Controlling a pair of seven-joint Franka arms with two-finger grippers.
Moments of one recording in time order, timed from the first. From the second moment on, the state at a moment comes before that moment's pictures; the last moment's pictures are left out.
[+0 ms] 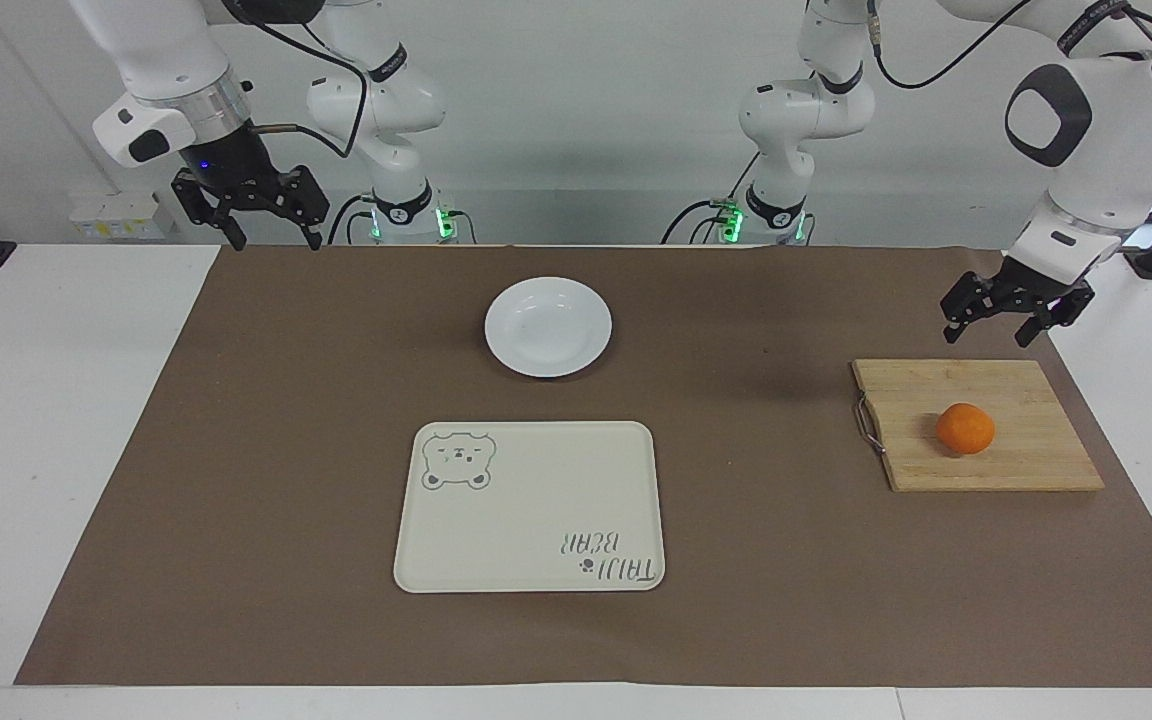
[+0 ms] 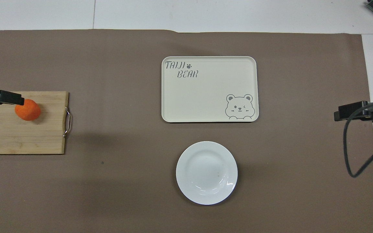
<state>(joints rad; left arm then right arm) 0.05 0.04 0.04 -1.80 -0.03 1.93 0.22 0.09 -0.08 -0.09 -1.62 0.04 1.54 0.05</state>
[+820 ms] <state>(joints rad) 0.15 0.27 0.04 -1.92 -0.03 2.28 0.28 0.09 -0.09 -0.09 -1.60 0.04 1.52 0.05</state>
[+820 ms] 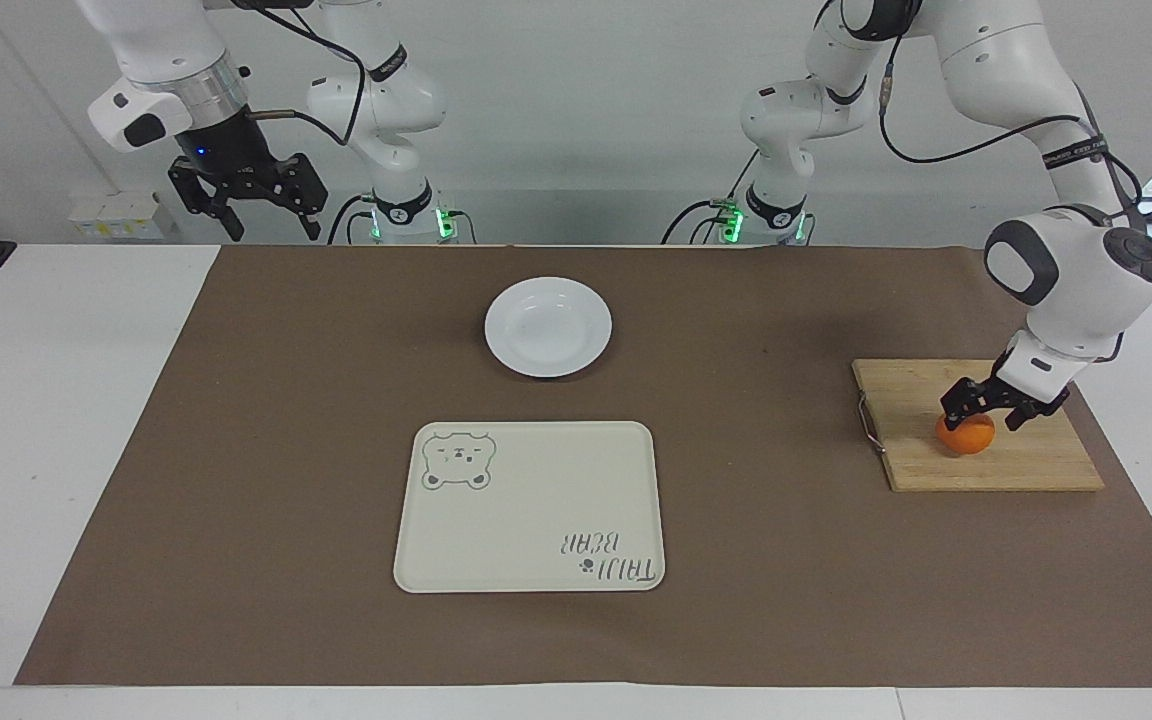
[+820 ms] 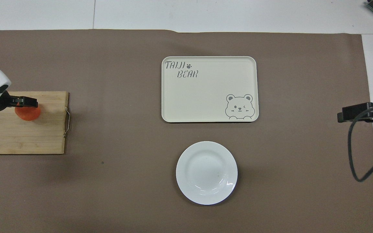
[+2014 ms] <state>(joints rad) -0.19 0.21 -0.02 -1.91 -0.07 2.33 0.03 0.09 -0.09 -0.09 -1.60 0.04 1.51 0.05</state>
